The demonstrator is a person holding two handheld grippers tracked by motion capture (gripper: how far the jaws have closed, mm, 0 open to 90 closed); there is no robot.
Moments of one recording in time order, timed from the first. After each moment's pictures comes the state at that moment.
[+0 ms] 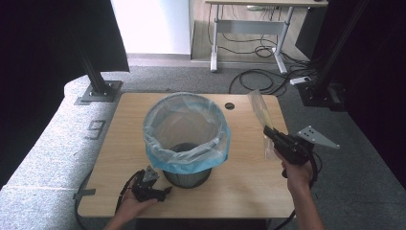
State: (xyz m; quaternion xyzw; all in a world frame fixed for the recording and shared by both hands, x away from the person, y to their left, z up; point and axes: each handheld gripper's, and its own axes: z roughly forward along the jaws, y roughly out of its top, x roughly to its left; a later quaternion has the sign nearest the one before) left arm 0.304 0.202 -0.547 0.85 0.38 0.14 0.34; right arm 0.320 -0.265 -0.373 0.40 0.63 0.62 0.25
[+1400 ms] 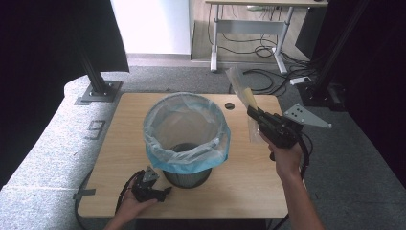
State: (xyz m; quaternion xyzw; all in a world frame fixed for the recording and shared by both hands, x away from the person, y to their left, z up) left arm 0.303 0.202 -0.547 0.85 0.38 0.15 0.34; right arm 0.324 -0.210 -0.299 0.33 0.64 0.64 0.27
